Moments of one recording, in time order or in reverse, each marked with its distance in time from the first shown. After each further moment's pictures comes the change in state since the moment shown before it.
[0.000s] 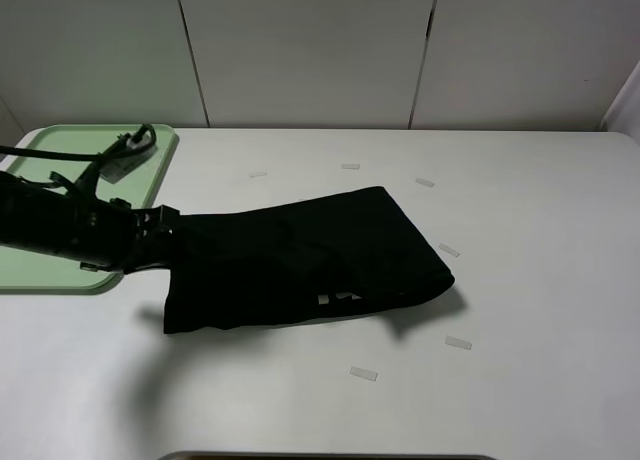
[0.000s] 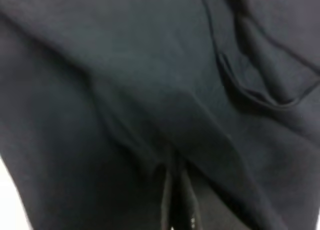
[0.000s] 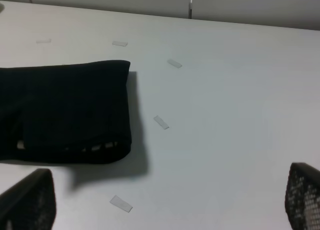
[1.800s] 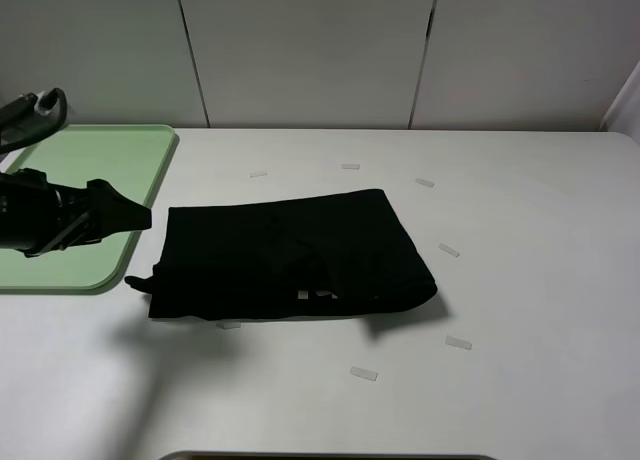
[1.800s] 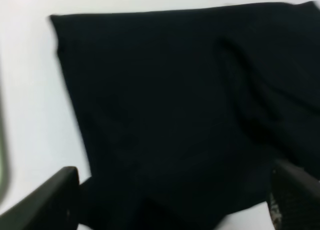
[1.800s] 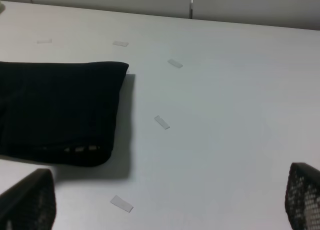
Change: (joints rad) left arm 0.096 -0.314 0.107 0.118 -0.157 -0.058; right arm 0.000 0.000 0.000 0.002 0.000 0.000
